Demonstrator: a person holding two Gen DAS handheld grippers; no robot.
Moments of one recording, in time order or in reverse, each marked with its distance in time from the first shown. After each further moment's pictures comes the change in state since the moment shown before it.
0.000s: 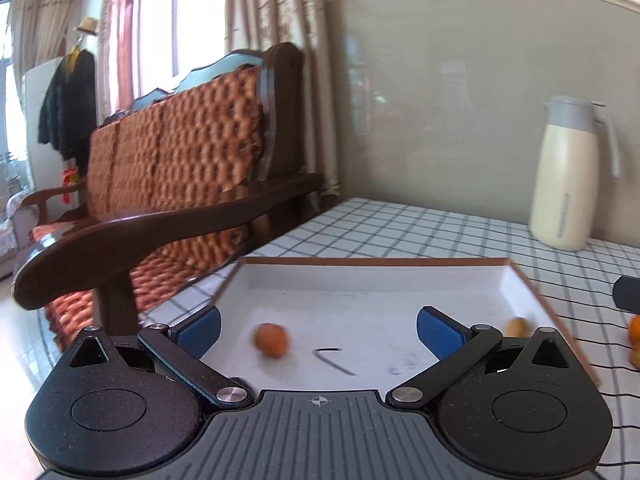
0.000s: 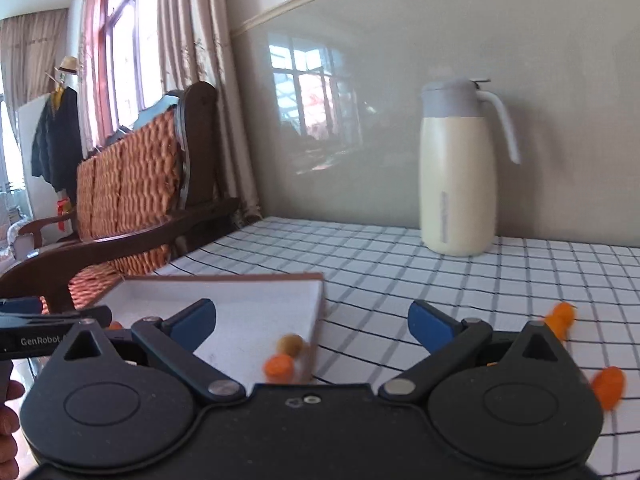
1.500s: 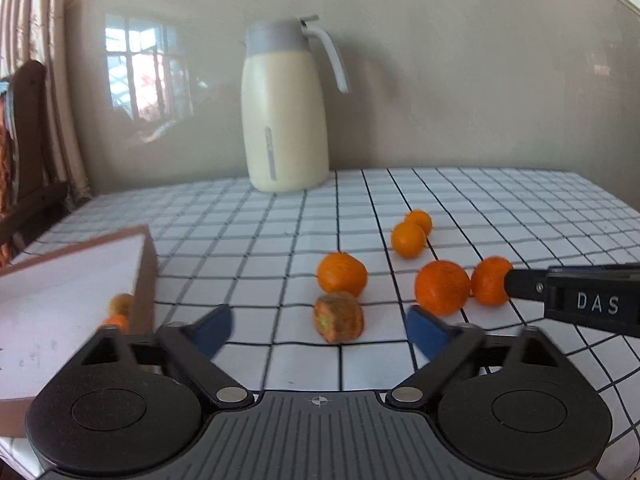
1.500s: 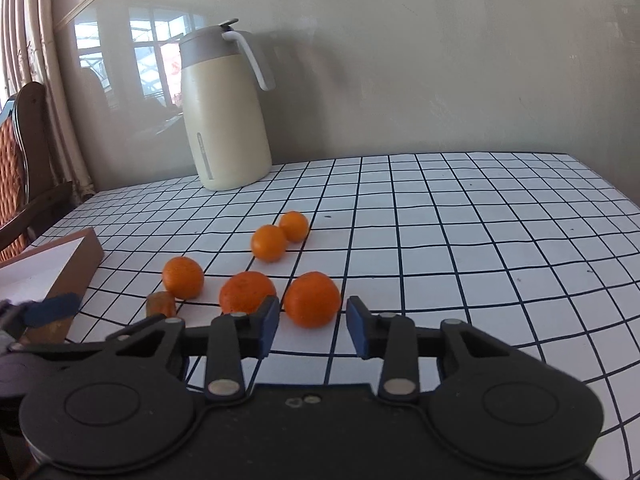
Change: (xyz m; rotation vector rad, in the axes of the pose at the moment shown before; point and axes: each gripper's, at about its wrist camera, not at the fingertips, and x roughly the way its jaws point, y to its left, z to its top) left arm -0.028 -0.247 -0.040 0.238 0.080 -0.474; right arm -0.055 -0.158 -0.047 0.194 0.124 -0.364
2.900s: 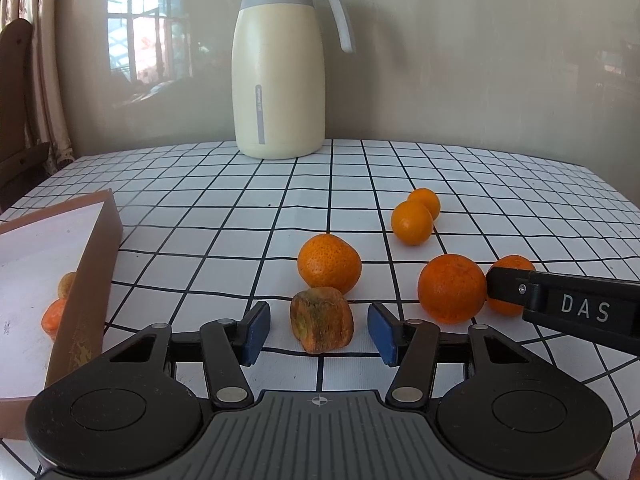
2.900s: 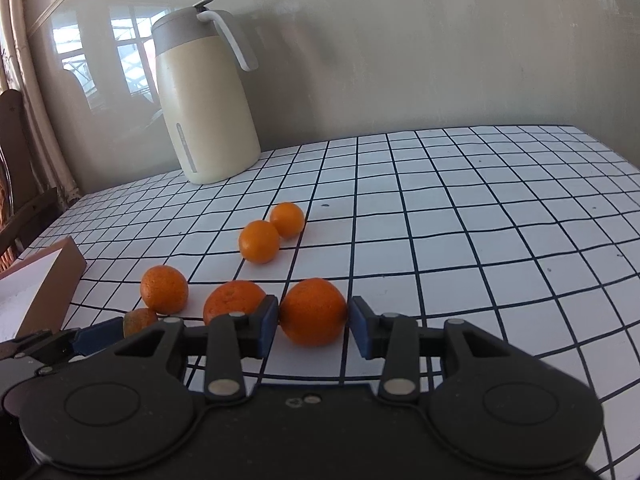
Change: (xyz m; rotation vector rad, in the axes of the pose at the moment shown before) left arm 0.045 -0.008 0.006 -0.058 0.081 -0.019; right arm 0.035 -0.002 0.007 0.066 0.046 -0.001
